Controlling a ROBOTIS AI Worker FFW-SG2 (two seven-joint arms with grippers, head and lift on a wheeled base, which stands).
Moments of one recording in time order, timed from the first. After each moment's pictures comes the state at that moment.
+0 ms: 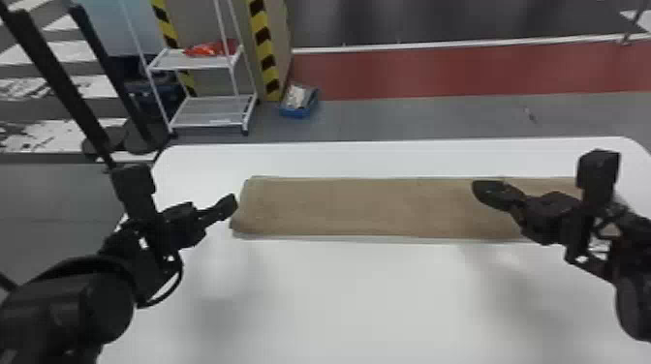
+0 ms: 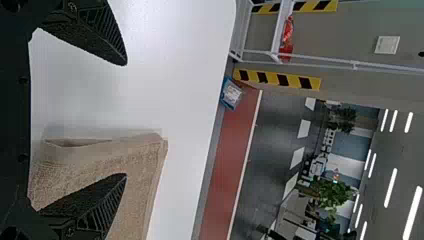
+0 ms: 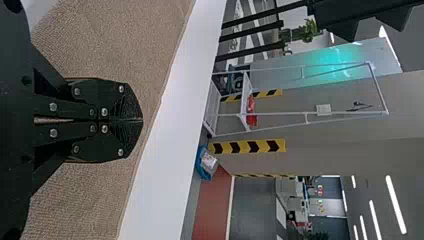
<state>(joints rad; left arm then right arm) 0.03 0.32 0.15 -1.75 0.54 0.63 0.02 -0.21 -0.20 -0.05 -1.33 -0.07 0.25 0.72</state>
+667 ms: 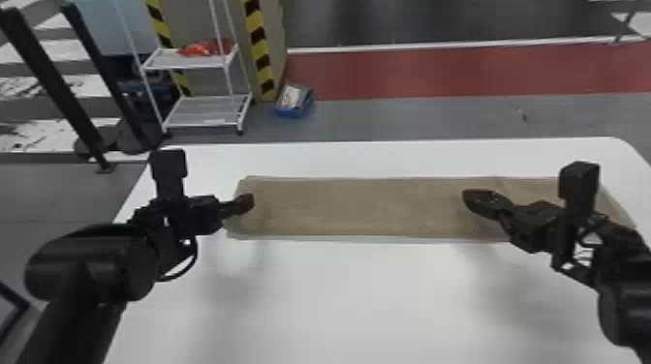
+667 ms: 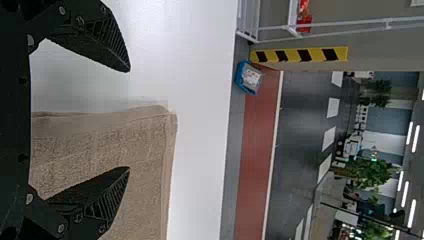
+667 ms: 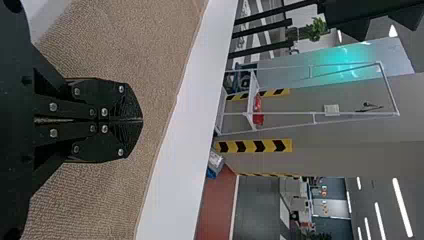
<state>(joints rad) -0.14 0.33 0.02 -1.60 0.42 0.74 -0.04 -0.22 -0.20 -0.04 -1.25 -0.05 0.19 0.71</state>
